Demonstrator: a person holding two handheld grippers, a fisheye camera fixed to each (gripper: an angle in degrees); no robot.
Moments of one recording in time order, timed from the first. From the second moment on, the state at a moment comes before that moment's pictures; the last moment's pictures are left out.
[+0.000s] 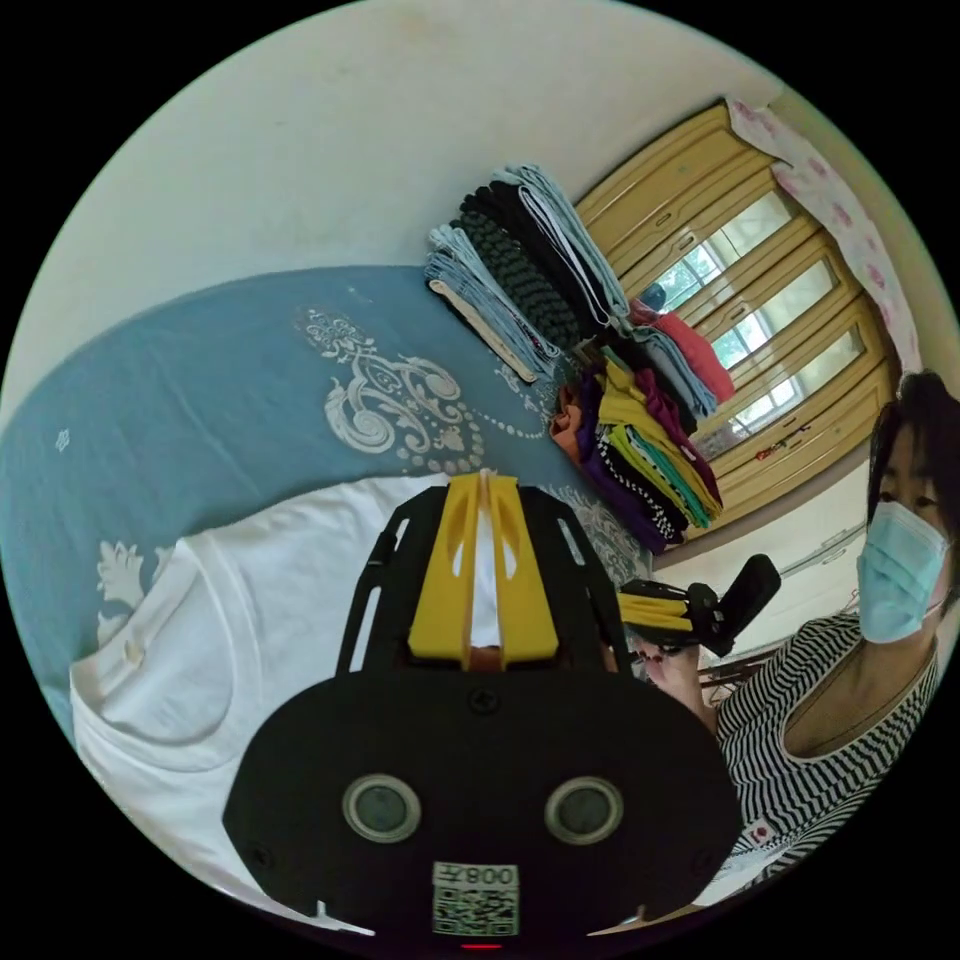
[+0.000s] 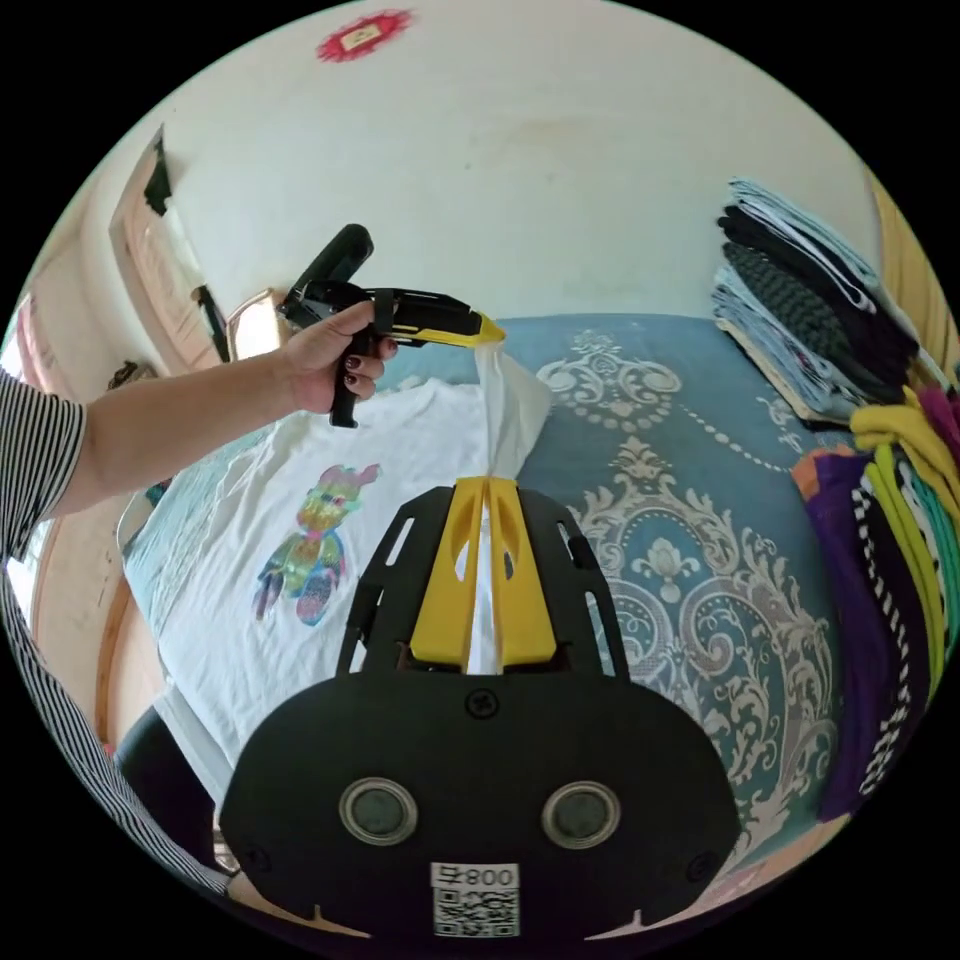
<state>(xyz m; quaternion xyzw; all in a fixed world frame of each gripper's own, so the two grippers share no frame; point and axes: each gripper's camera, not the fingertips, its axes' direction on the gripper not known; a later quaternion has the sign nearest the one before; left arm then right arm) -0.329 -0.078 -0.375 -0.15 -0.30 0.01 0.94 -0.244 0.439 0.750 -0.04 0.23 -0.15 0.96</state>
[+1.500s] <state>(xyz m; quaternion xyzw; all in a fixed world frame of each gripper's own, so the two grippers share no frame) -0.294 -0.082 -0.380 -0.19 -0.41 0.05 0.89 -0.239 0.413 0.845 -0.13 0.28 -0.09 0.95</state>
